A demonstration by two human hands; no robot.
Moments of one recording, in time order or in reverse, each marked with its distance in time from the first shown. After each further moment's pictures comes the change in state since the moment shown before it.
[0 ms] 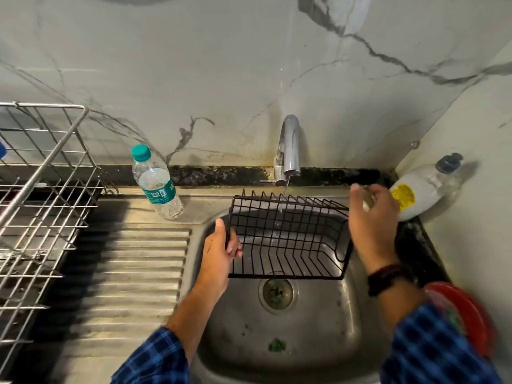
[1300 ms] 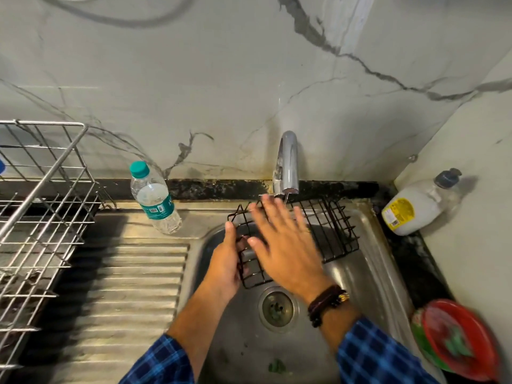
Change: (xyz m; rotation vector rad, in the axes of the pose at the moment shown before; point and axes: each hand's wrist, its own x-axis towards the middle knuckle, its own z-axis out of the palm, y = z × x) left_hand 0.021 0.019 0.027 -0.217 0.104 -0.442; right_hand -0.067 -0.053 0.073 -0.634 -0.532 -0.738
